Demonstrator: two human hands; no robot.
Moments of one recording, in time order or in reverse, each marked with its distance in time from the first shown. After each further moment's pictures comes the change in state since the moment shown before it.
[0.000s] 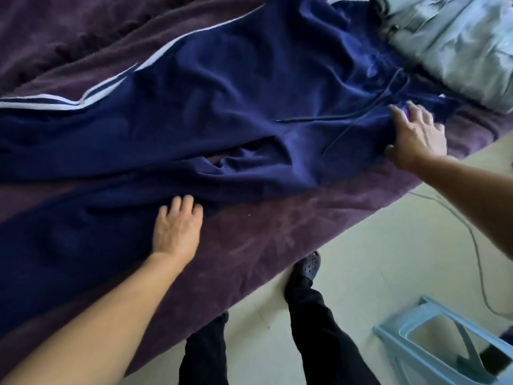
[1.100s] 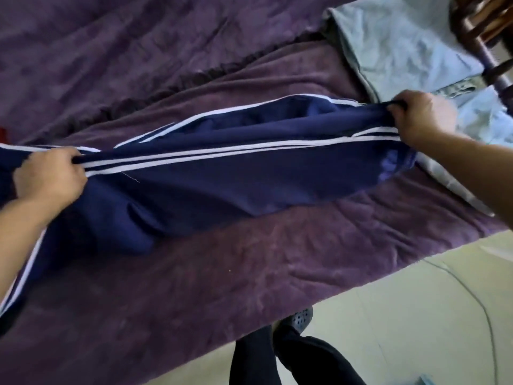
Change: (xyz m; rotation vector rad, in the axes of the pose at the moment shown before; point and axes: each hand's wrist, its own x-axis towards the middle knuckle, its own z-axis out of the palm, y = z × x) left_hand 0.077 -0.184 -0.127 -0.389 0.265 -0.619; right_hand 0.160 0.000 -0.128 0.145 0.353 -0.199
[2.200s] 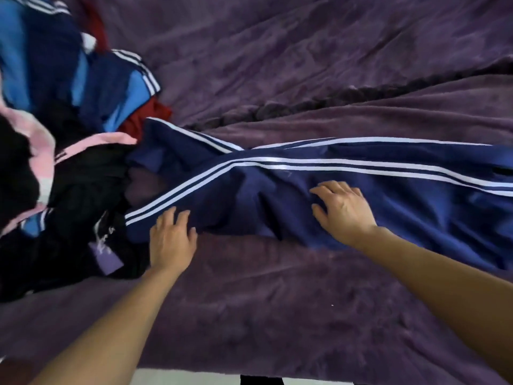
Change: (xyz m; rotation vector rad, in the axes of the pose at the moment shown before) left_hand -0.113 -0.095 0.030 0.081 -0.169 -0.235; right_hand -0.104 -0.342 0.077 0.282 -0.422 -0.645
